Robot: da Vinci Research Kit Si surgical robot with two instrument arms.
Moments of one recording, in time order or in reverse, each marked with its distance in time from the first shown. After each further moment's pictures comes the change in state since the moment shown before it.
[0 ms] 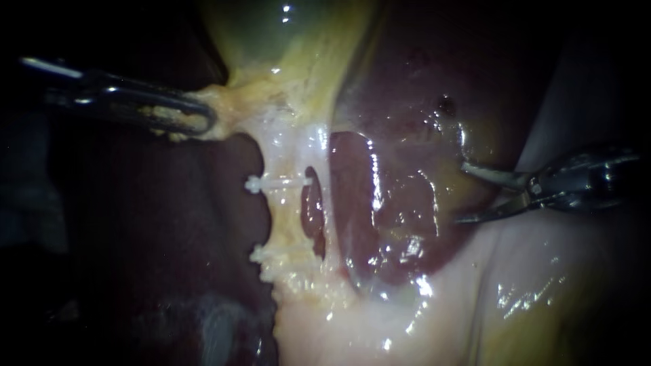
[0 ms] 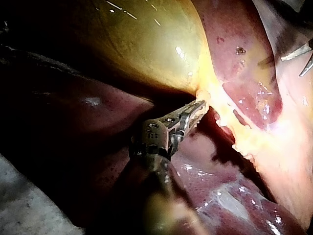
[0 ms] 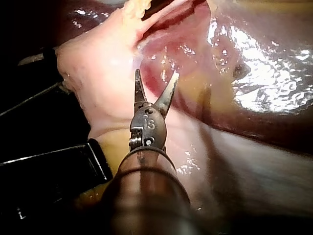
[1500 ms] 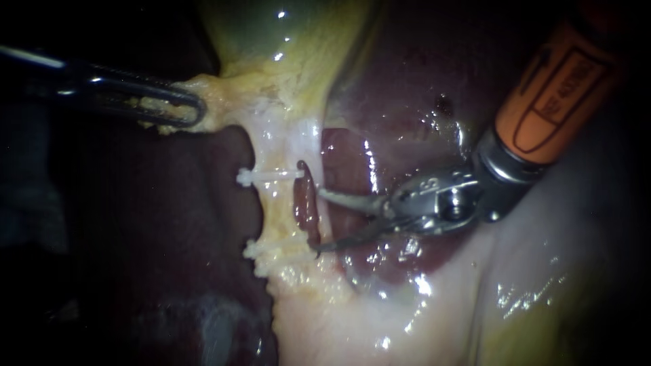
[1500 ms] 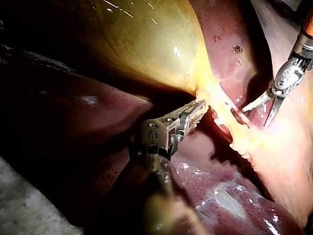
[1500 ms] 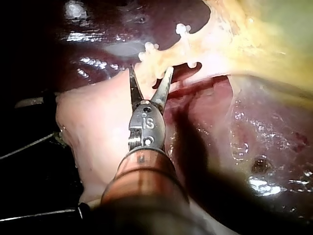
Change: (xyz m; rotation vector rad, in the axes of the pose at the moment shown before) right arm 0.004 -0.006 0.017 0.380 0.015 -0.078; left arm 0.000 0.001 0.001 0.007 0.004 0.003
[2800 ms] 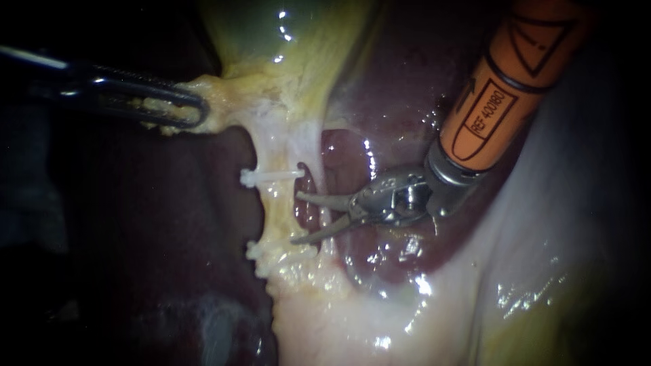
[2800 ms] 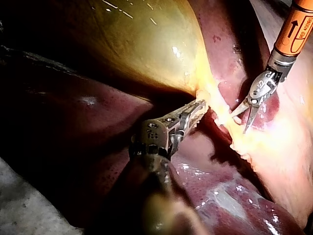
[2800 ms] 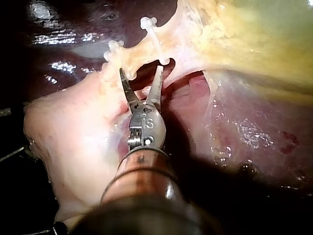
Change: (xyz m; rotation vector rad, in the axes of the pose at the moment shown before) right arm -0.004 0.006 0.005 0.130 0.017 0.050; left arm 0.000 0.000 0.000 -0.015 -0.007 0.000
